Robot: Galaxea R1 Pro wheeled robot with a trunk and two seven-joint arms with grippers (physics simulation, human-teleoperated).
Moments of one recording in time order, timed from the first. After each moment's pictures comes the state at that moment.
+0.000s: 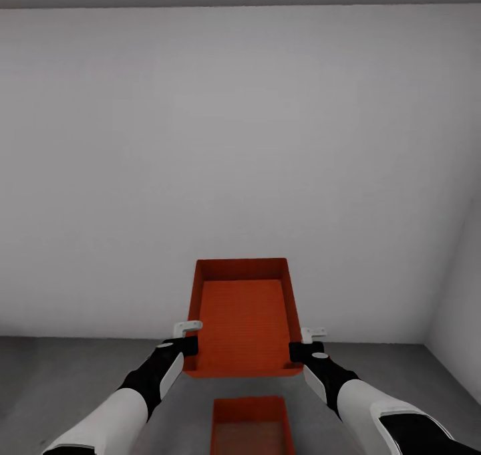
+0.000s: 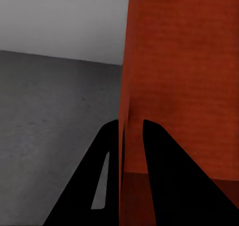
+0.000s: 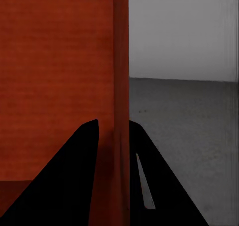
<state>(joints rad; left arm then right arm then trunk) -0.69 -0.11 -0.02 -0.42 0.10 0.23 0.16 -0.79 0.08 0.02 -0.11 0.03 -0.04 -0.14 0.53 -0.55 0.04</state>
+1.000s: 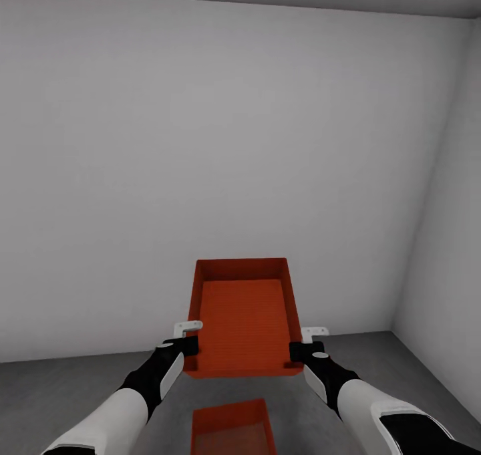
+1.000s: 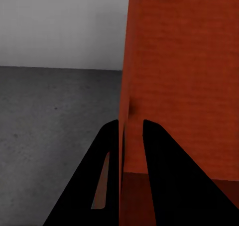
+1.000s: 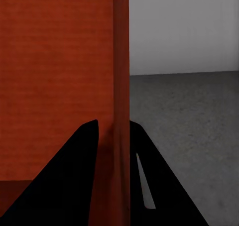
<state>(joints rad) -0.69 -0.12 -0.02 -0.42 0.11 0.22 0.16 -0.79 0.08 0.02 -0.11 0.03 -0.03 -0.13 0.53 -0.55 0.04</state>
